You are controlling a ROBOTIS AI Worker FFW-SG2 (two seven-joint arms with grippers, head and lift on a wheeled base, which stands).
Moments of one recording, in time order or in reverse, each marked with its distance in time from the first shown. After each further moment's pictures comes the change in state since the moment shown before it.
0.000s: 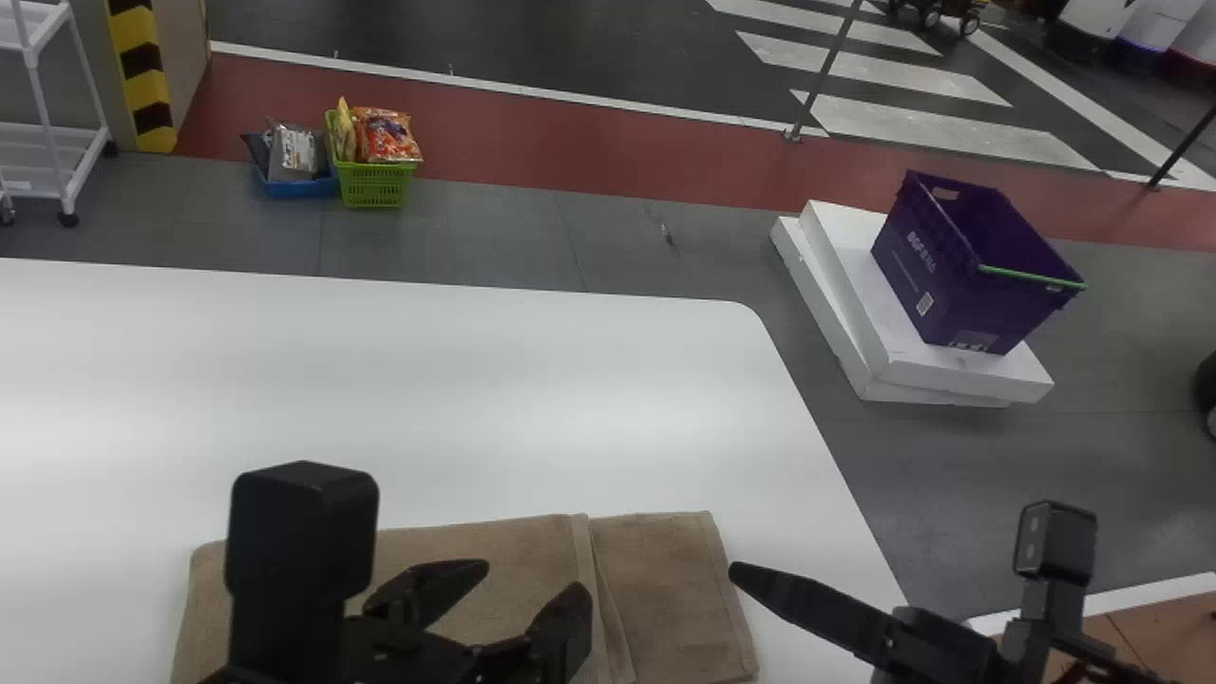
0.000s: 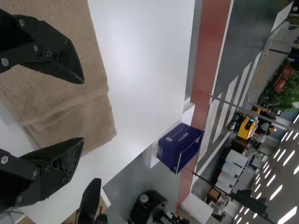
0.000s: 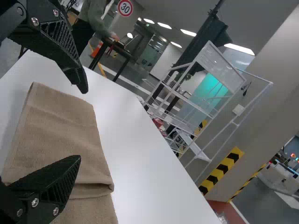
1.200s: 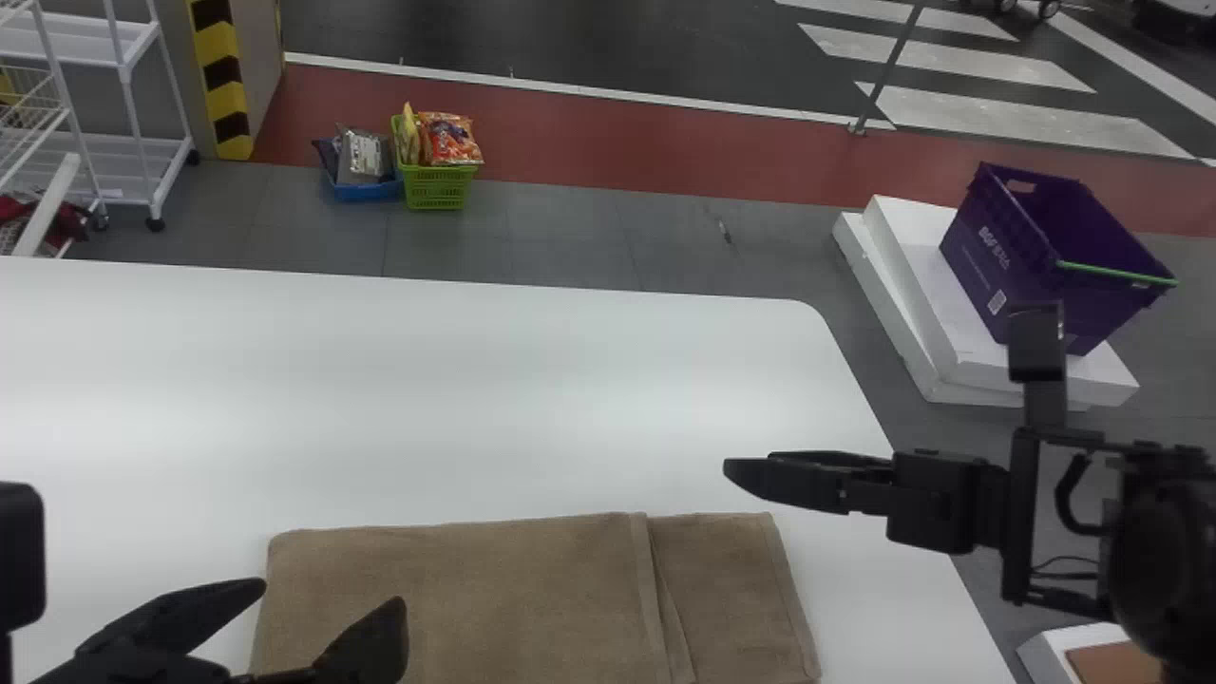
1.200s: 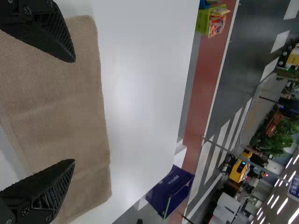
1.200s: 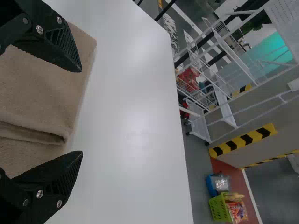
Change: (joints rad) left arm 0.135 0.060 0.397 -0.195 0.123 0.091 -0.084; right arm -0.260 -0.201 0.384 -0.033 0.560 0.085 -0.001
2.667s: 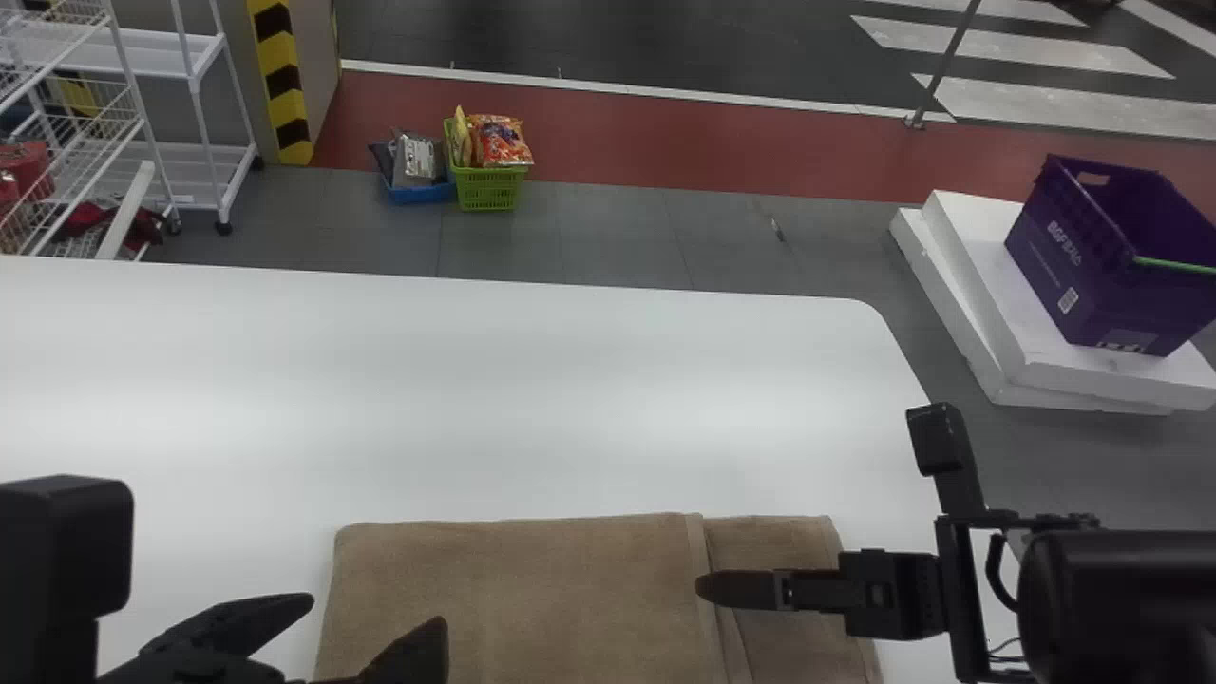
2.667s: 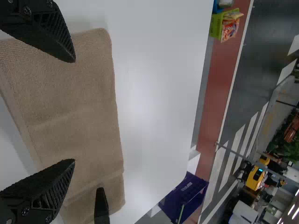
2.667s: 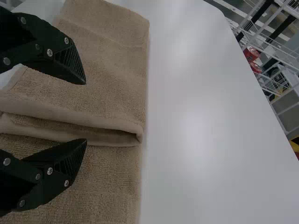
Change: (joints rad) left arm -0.020 0.002 0.029 -0.018 -0.005 0.109 -0.013; right arm 0.020 0.042 0.171 0.208 0.132 0.000 -0.021
